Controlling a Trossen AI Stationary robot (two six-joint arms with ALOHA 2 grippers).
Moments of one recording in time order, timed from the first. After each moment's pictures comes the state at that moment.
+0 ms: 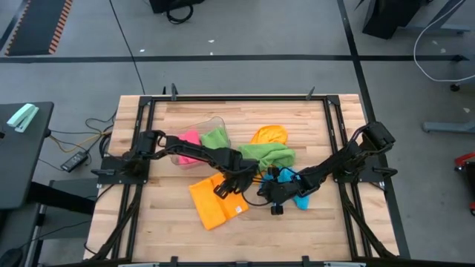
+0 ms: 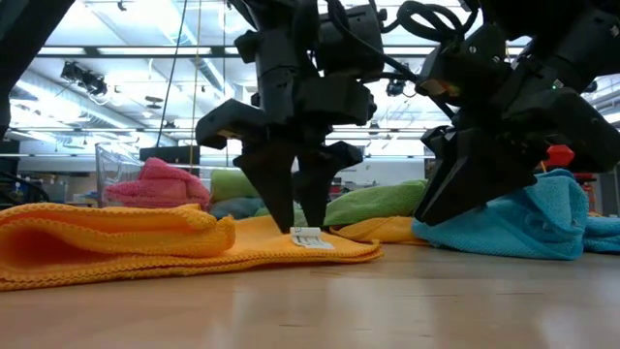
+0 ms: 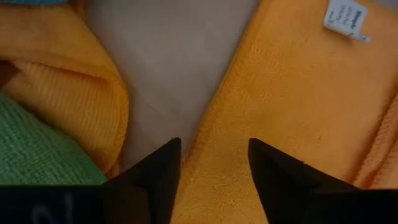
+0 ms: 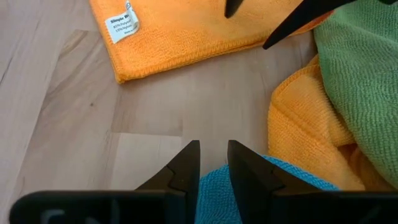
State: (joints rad) left arm -0.09 2.14 1.57 -0.76 0.15 0.59; right arm 0.42 1.69 0.72 0.08 0.35 0.23
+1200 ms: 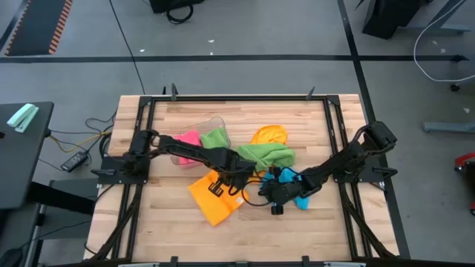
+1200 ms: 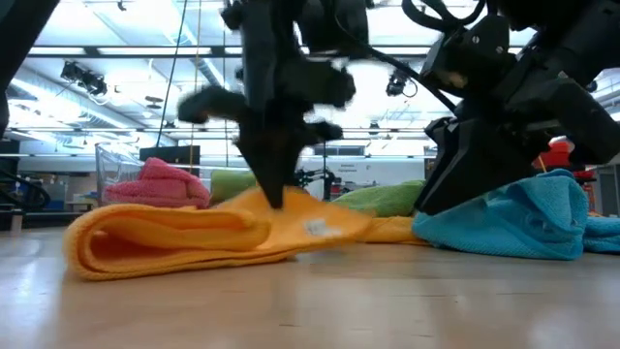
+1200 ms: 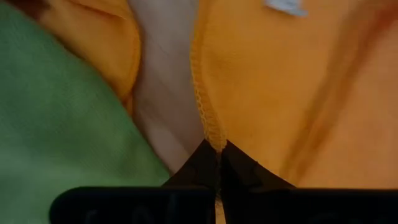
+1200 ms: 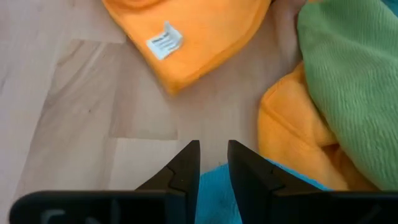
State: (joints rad) left arm -0.13 2.06 1.57 -0.92 0.00 0.56; right arm 0.44 1.67 0.72 0.06 0.40 0.25
